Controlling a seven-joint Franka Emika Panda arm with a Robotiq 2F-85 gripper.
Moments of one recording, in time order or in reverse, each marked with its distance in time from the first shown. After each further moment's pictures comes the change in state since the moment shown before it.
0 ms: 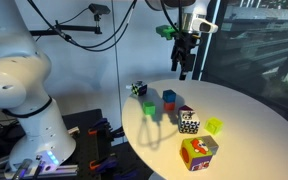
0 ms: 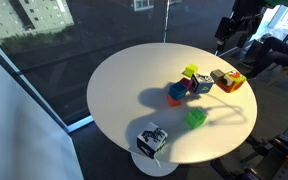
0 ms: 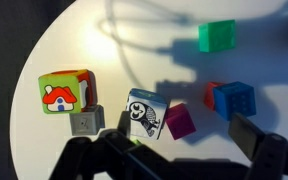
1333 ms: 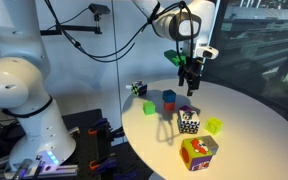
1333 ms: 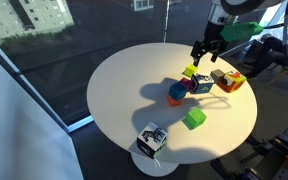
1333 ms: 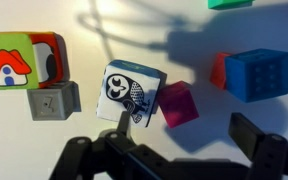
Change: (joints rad) arm 0.036 0.237 0.002 0.038 0.000 0.264 0.016
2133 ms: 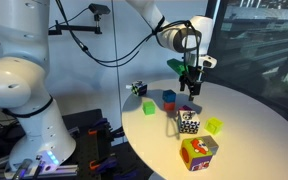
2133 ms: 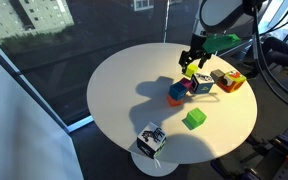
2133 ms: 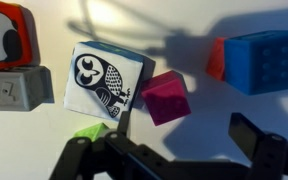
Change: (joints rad) arm 0.037 0.149 0.002 0.088 0.000 0.064 0.002
